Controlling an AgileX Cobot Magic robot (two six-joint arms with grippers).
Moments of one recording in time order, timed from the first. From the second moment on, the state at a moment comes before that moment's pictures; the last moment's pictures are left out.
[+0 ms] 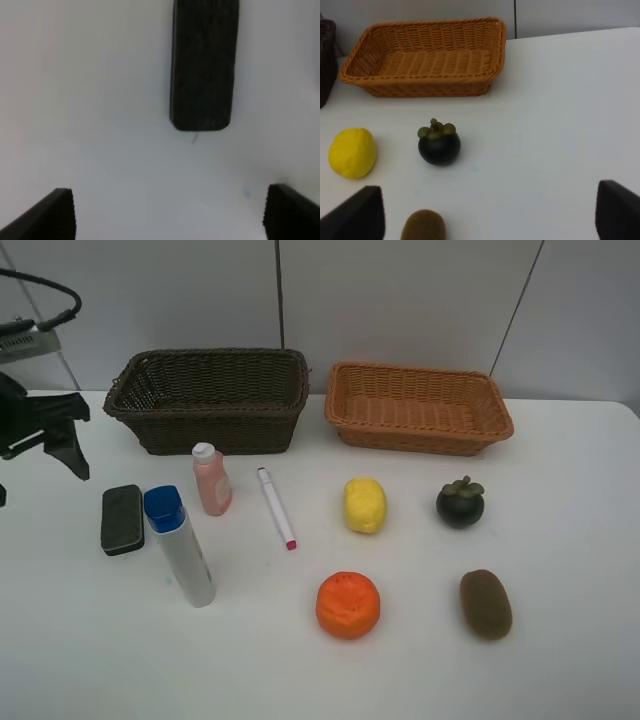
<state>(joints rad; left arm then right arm) -0.07 1.44 -0.86 -0.03 0.80 -0.43 0.03 0.00 -0.52 -0.02 1.07 0.08</state>
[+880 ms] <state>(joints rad) -0.07 2.00 -1.03 -0.11 0.49 -0.43 0.03 0.00 -0.52 -0.02 1.07 0.08</state>
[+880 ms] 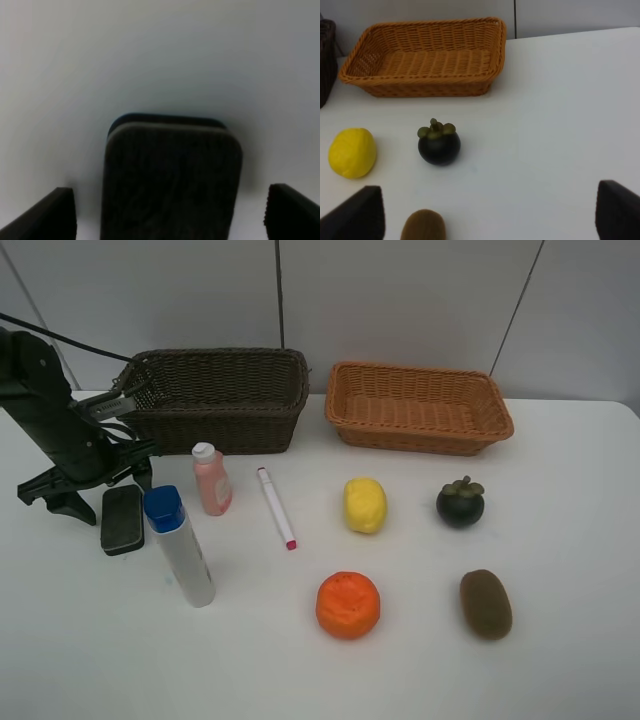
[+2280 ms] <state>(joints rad) -0.07 1.93 -1.04 -0.12 0.62 -0.35 0.03 0.00 -0.52 -0.02 1.07 0.08</state>
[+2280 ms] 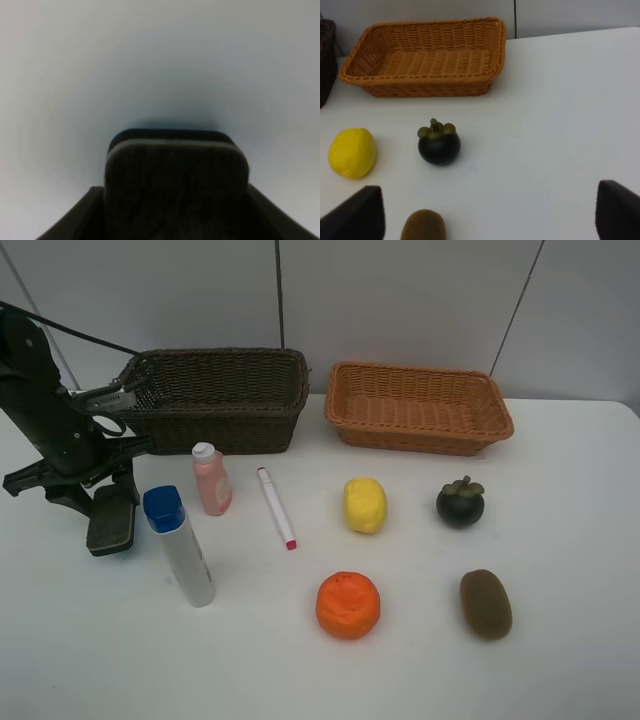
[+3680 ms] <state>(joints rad) -0.07 2.21 -2.11 -0.12 1.20 -0.21 0.03 0.00 -0.52 -0.02 1.07 0.08</state>
